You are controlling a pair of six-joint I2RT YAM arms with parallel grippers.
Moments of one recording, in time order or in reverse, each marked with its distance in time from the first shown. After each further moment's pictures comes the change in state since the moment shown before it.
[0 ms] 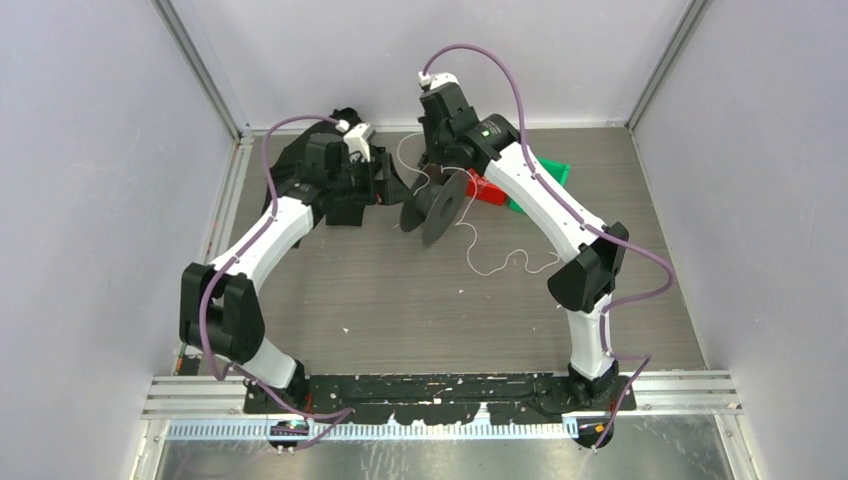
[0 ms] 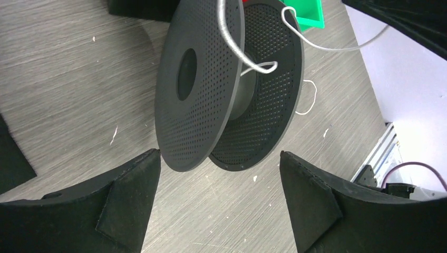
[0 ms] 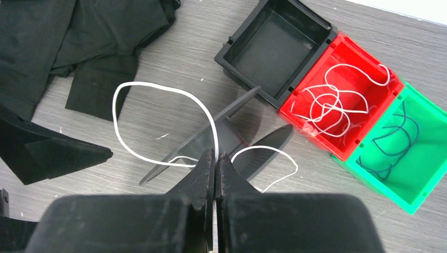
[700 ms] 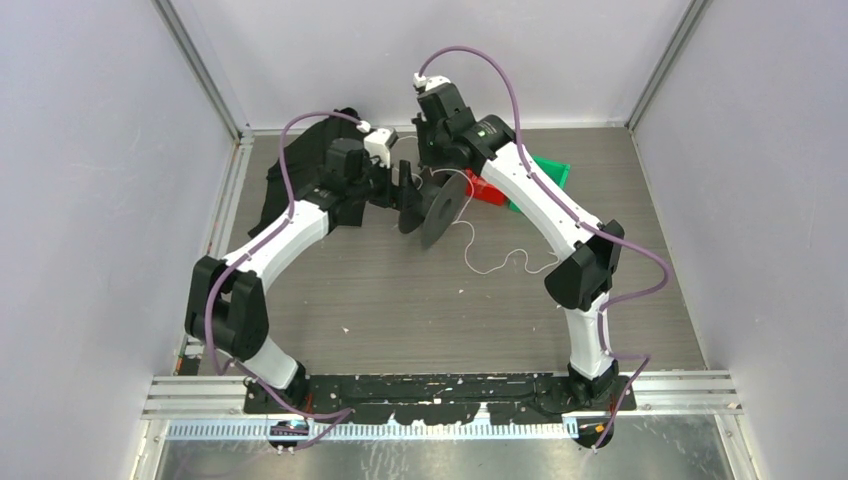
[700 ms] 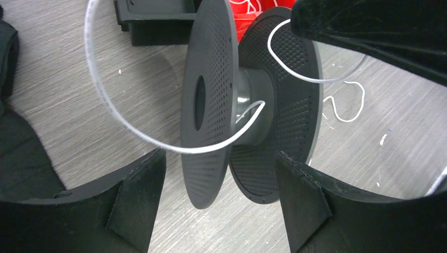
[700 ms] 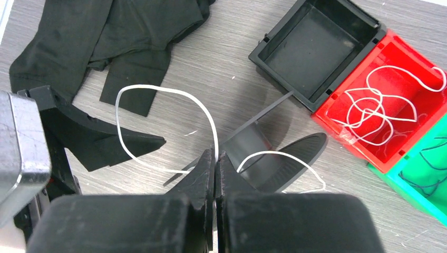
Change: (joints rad) left arm -0.108 0.030 -0.013 0.092 -0.167 0.149; right arm 0.000 0.023 0.002 0.036 -0.117 0.030
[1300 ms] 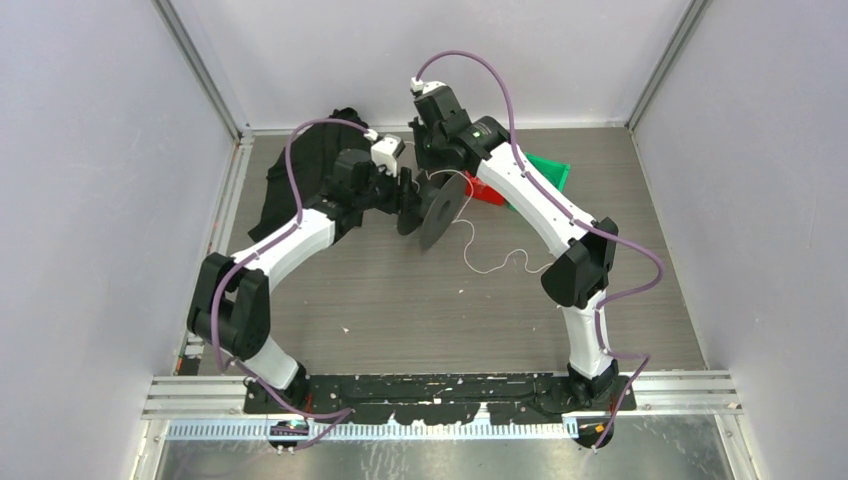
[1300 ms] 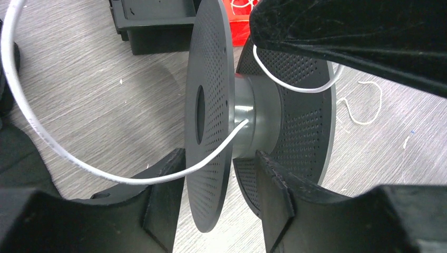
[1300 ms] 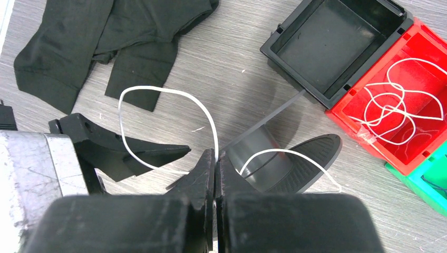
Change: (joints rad) left arm -0.032 0.008 -0.093 0.155 -0.061 0.046; right arm 0.000 0.034 0.003 0.000 -0.042 0.029
